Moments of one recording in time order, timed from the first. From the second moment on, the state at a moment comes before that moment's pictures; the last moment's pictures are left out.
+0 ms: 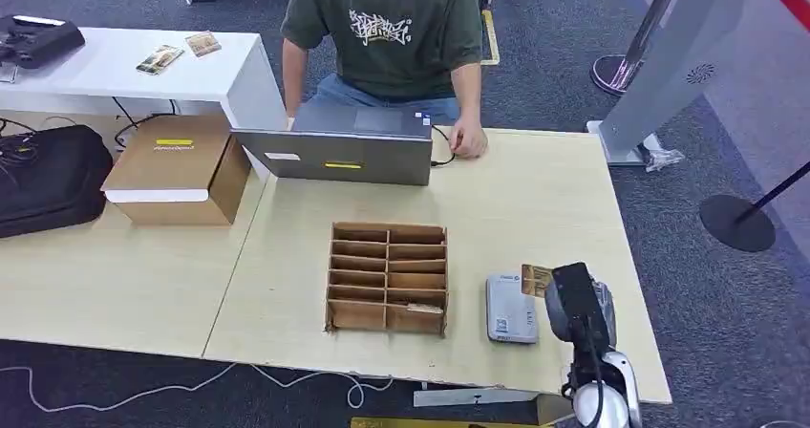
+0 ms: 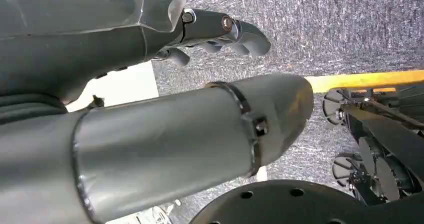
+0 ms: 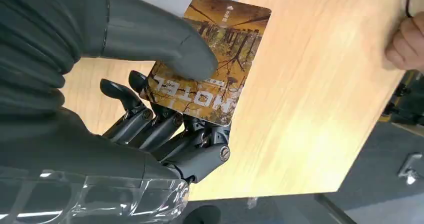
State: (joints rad) left arm -0.06 0.03 -1.54 -0.03 1.48 -0.17 -0.09; right arm 0.05 0.13 -0.13 -1.49 0.66 -0.06 0.06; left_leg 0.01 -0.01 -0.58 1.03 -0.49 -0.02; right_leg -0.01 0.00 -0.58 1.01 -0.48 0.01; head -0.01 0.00
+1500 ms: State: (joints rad) left arm -0.07 0.04 -1.54 -0.03 1.46 -0.16 -0.08; right arm 0.01 0.13 -0.15 -1.35 0.76 0.09 0.17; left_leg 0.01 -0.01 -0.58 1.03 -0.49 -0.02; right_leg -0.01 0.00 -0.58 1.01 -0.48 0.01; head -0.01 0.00
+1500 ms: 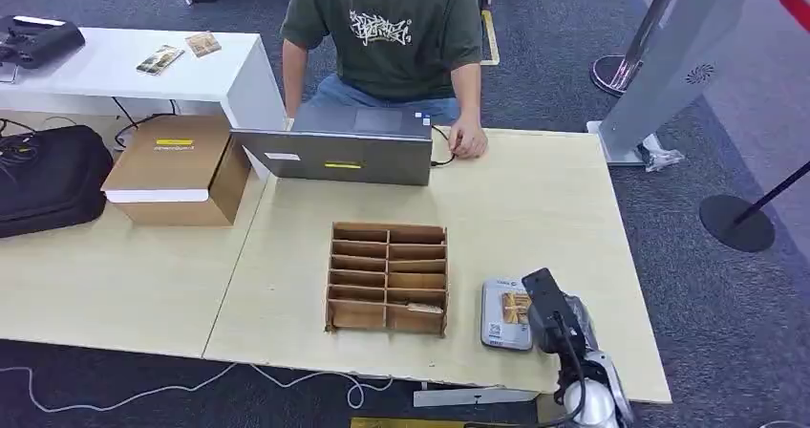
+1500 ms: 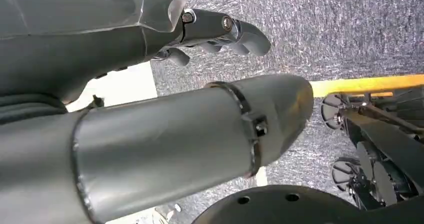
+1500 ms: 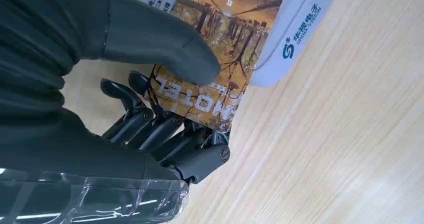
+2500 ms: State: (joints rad) left arm -0.07 0.02 -1.54 -0.03 1.49 -0.15 -0.09; right arm 0.00 0.18 -0.17 -1.55 0.97 -0.45 -0.06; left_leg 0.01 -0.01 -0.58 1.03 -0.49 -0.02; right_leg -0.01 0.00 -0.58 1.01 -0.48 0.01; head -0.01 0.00
